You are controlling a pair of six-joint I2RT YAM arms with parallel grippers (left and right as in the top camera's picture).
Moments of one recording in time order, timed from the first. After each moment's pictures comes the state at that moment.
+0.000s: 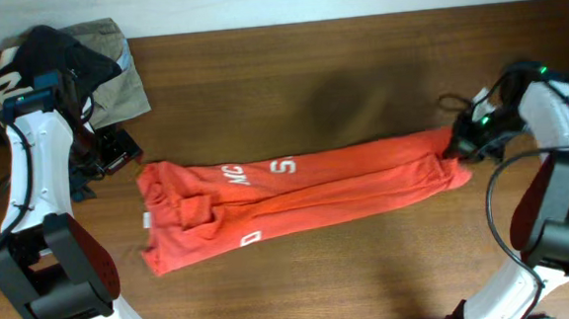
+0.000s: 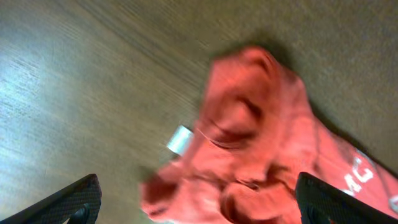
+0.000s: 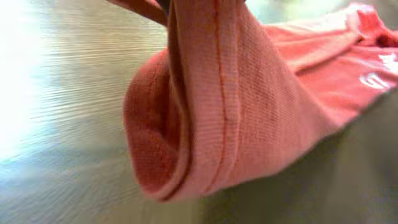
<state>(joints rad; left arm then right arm) 0.25 1.94 1.68 -1.32 0.02 -0.37 -0.34 1.97 1.52 -1.20 -0.37 0.11</state>
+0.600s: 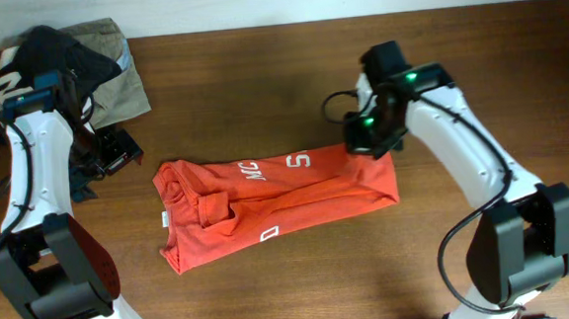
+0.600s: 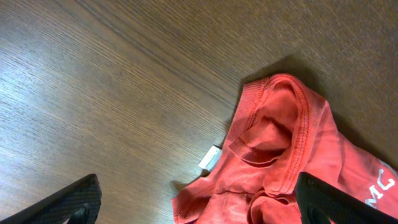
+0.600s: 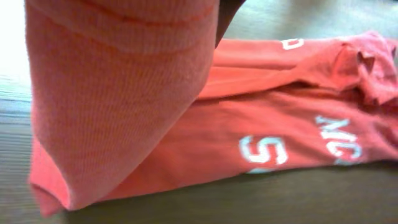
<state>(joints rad) 0.25 1.94 1.68 -1.32 0.03 -0.37 0.28 1.83 1.54 -1.09 -0.27 0.34</state>
